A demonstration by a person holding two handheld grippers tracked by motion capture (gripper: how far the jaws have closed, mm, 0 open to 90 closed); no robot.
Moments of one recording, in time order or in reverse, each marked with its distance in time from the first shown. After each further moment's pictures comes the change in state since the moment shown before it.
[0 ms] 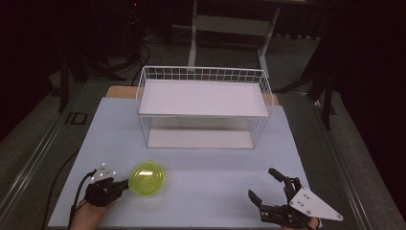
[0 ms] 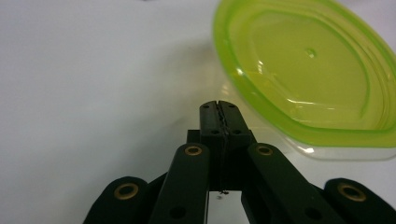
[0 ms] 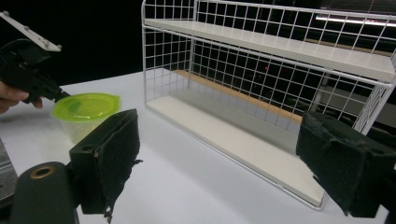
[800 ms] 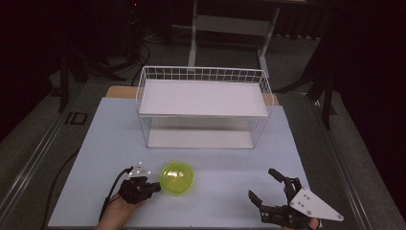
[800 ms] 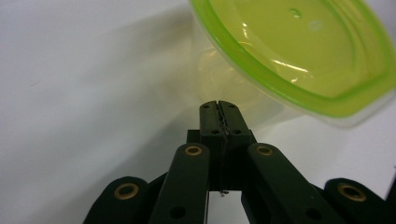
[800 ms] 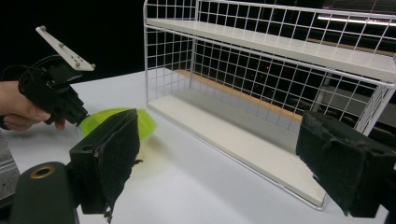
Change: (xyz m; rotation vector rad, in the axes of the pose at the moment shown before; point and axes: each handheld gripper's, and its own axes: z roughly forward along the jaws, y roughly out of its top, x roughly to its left) left arm -0.056 0.029 0.052 0.092 -0.174 0.089; right arm 0.000 0.000 -0.001 0.002 0.005 -0.001
